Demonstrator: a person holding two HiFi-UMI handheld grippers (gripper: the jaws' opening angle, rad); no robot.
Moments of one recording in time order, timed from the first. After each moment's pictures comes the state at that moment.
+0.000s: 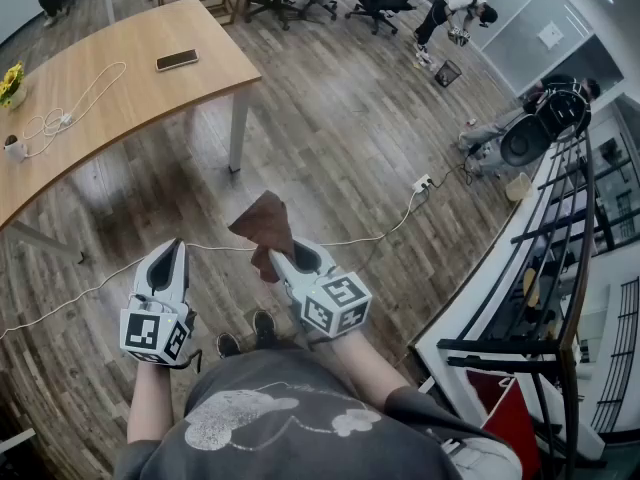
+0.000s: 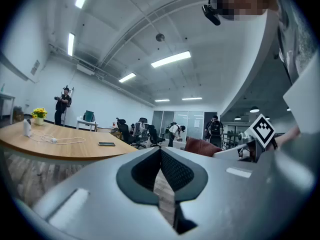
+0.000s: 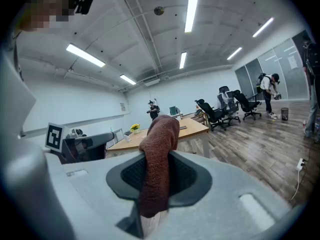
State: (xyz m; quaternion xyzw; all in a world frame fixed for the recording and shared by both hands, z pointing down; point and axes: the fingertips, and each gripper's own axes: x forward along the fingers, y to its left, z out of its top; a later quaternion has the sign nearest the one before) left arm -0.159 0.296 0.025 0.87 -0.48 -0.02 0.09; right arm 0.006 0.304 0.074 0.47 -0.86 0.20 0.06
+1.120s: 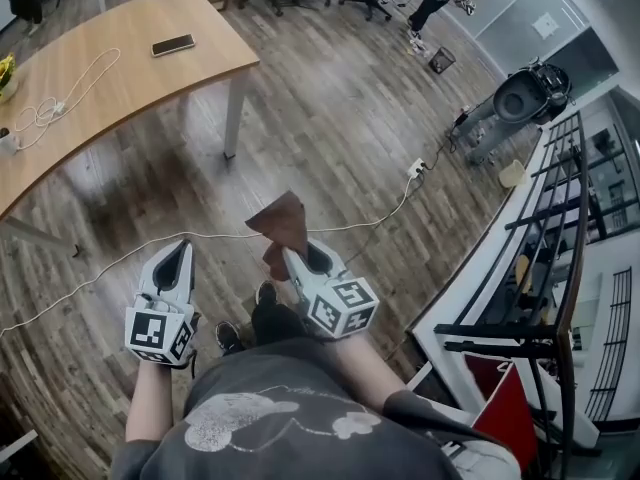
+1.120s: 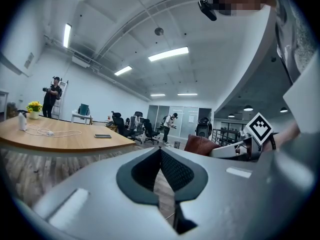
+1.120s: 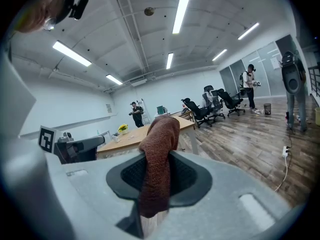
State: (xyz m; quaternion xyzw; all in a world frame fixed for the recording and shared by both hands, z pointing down) left arm -0.167 0.316 0.058 0.89 -0.45 0.00 0.10; right arm 0.020 0.331 0.098 0.54 -0.81 0.22 0.05
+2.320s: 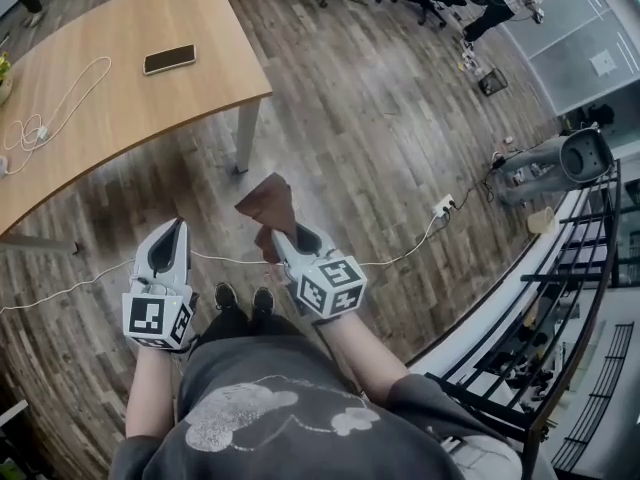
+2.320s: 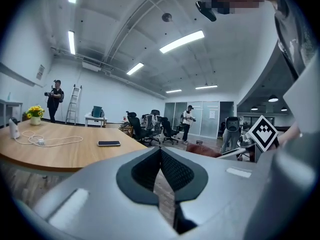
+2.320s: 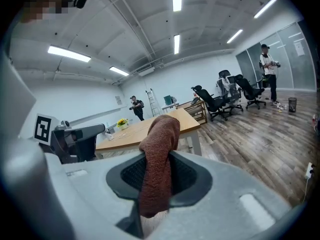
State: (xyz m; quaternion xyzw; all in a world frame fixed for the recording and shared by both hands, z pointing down) left arm -0.109 0.067 0.071 0.83 -0.54 0.03 0.10; right arm 0.061 0.059 0.143 0.45 -0.85 0.25 0.10
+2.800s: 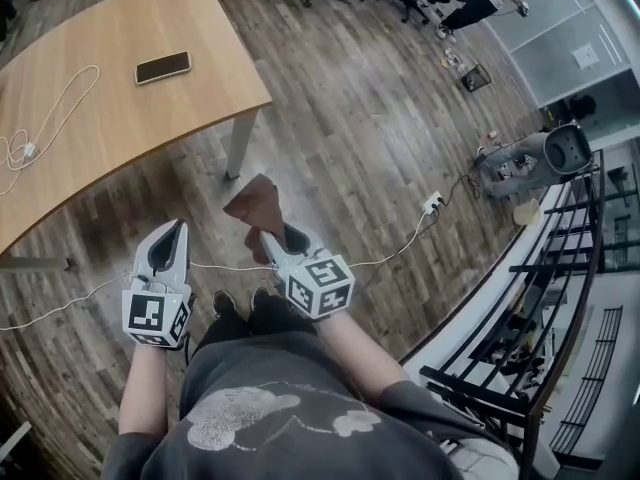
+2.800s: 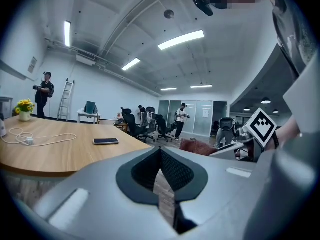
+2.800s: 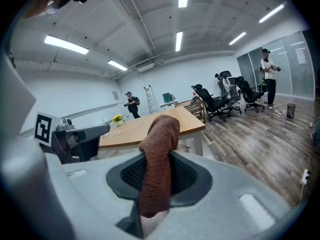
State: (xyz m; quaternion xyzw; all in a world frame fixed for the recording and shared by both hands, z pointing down) left arm -0.136 0.025 0.094 0.86 -0.50 0.03 0.11; right arm 0.014 0.027 0.151 0.47 -0.84 0.24 0.12
